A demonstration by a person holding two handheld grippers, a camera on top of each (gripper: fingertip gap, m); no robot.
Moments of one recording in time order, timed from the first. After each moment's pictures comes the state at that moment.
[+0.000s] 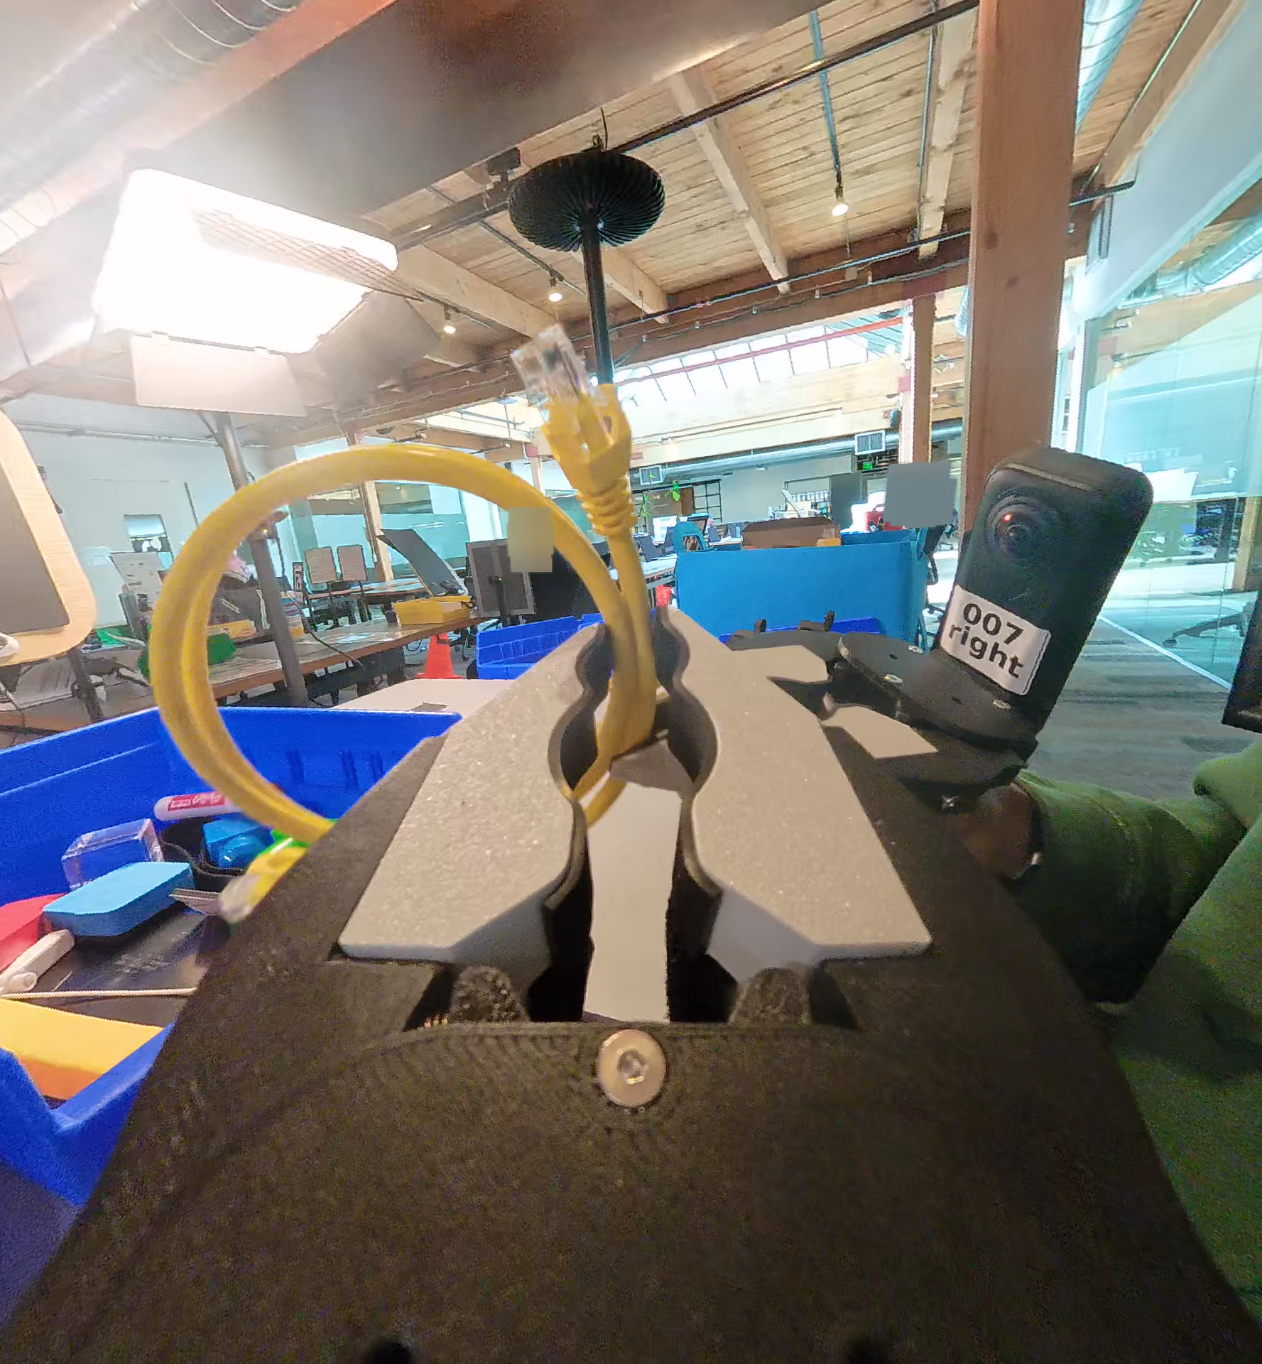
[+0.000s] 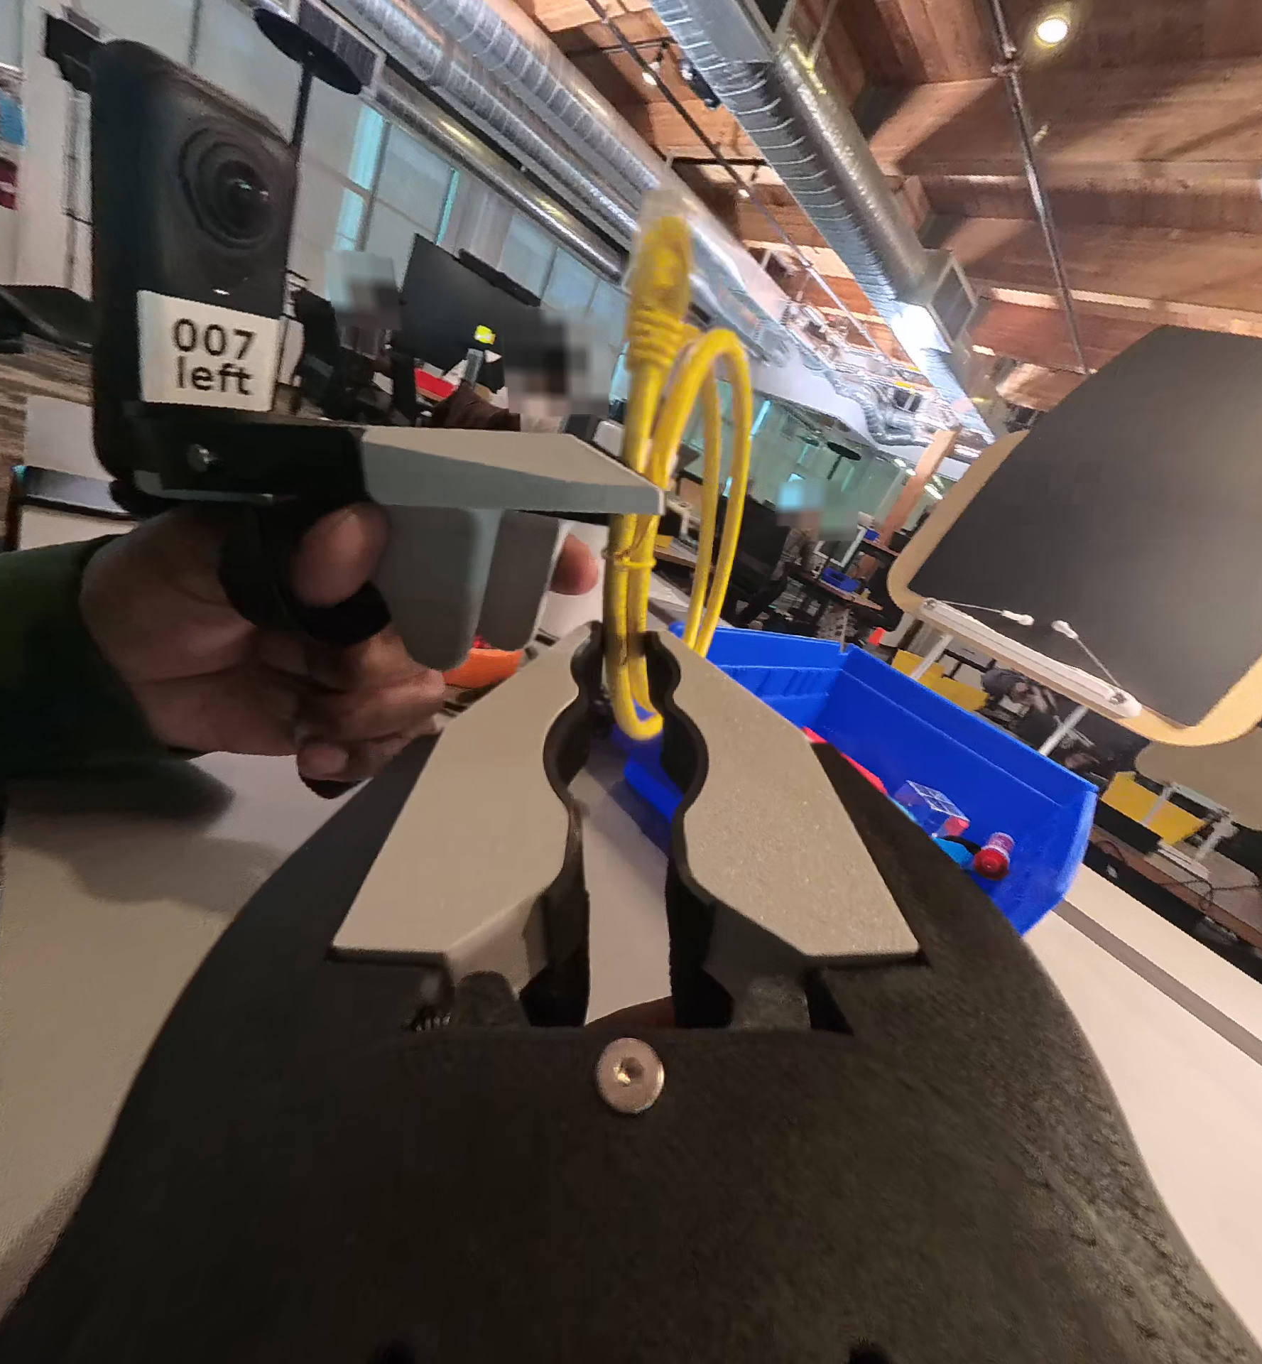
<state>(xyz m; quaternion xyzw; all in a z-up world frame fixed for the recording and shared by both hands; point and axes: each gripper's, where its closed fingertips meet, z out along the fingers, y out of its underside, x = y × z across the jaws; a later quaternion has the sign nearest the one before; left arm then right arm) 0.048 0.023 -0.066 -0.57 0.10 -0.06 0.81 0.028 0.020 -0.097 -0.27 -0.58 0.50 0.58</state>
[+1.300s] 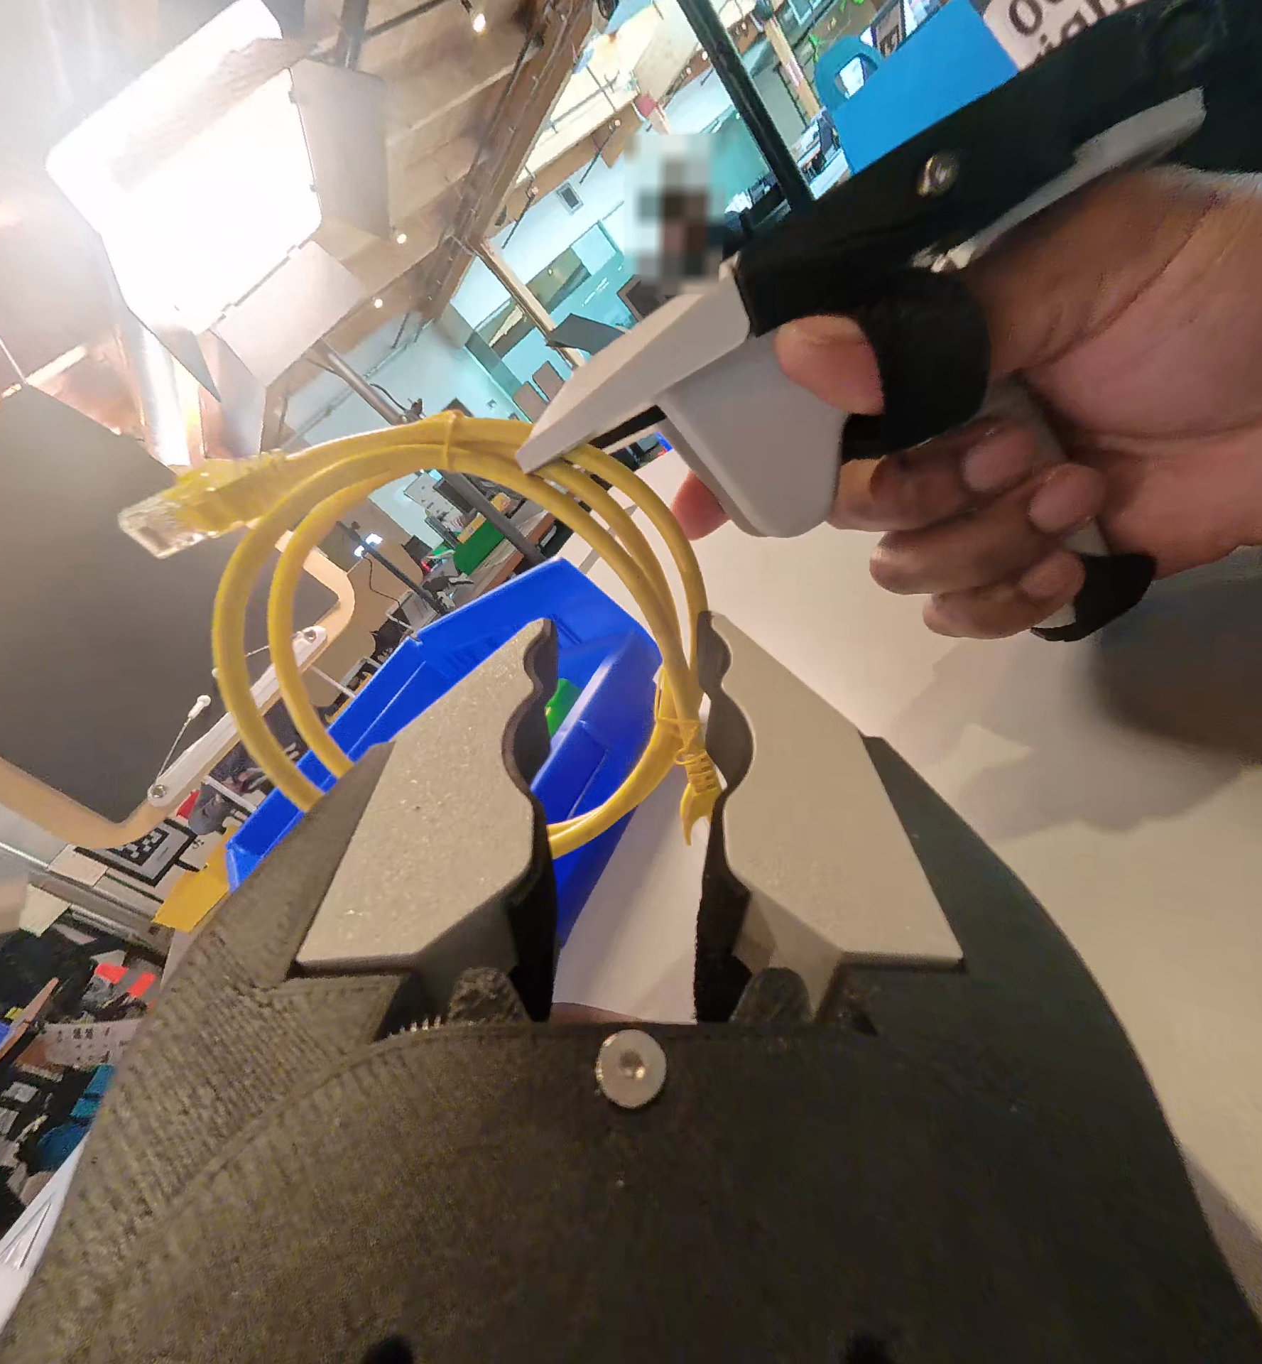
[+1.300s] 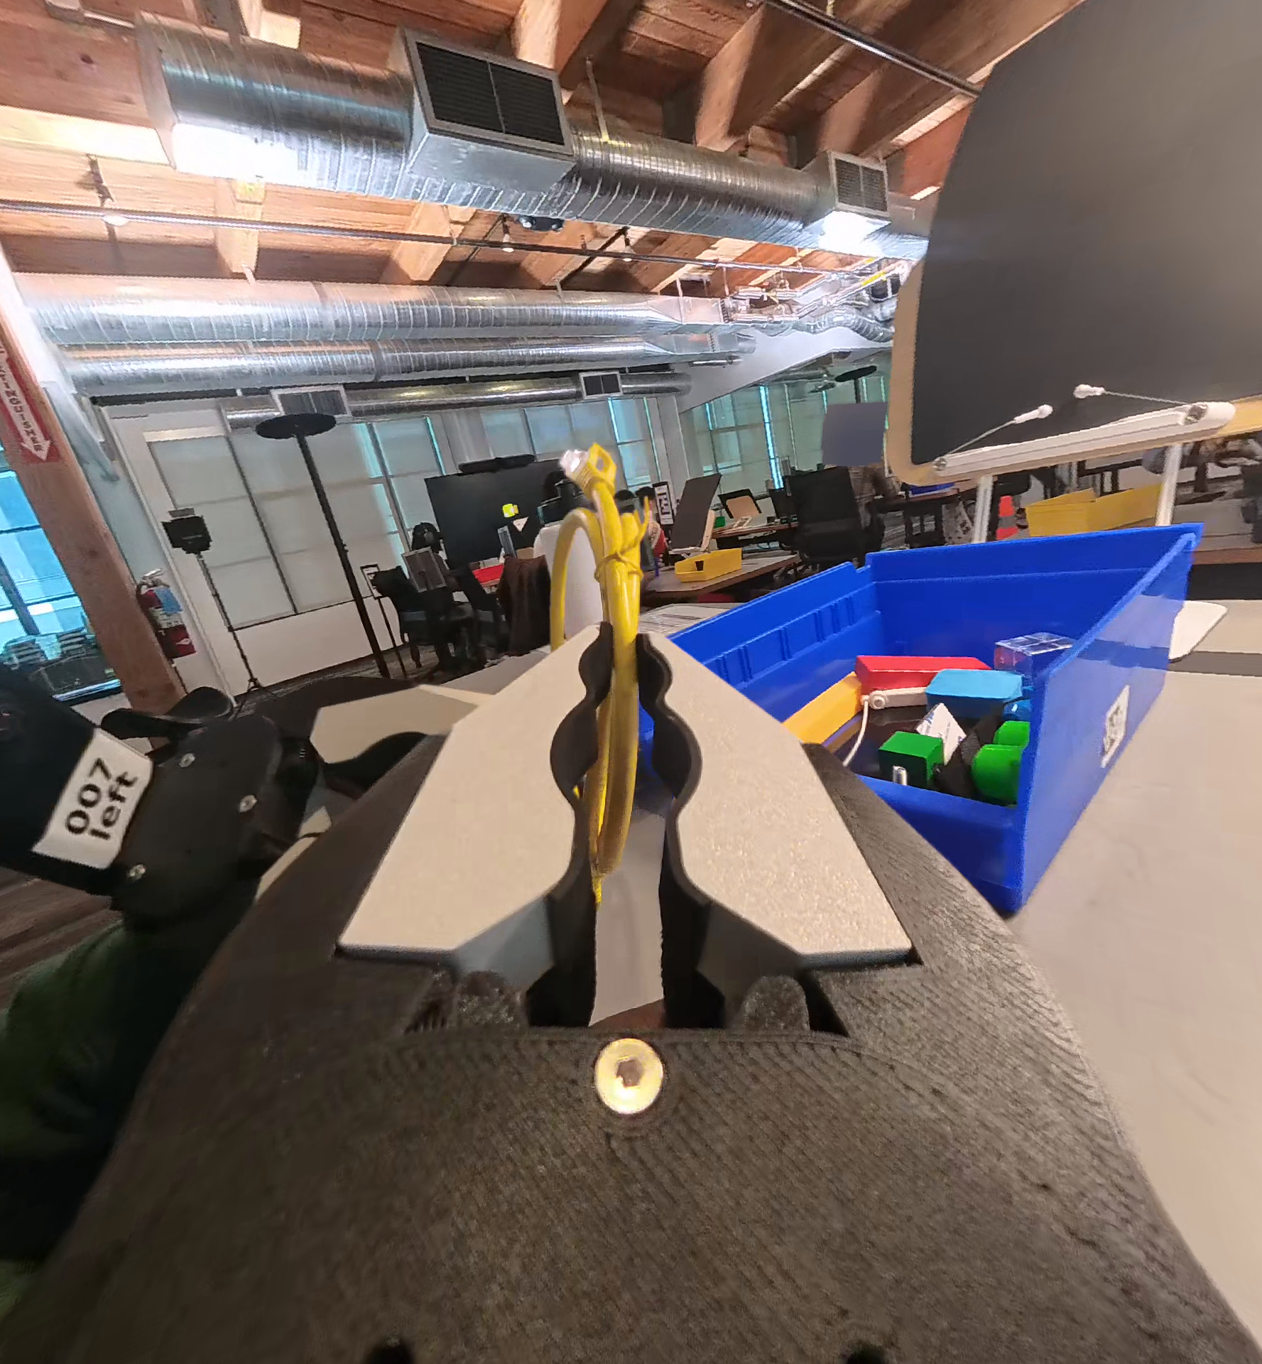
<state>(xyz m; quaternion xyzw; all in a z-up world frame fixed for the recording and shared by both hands) 0.042 0.065 -0.131 -0.67 0.22 0.28 0.65 0.033 0.085 -0.082 -0.42 -0.43 0.68 0.42</state>
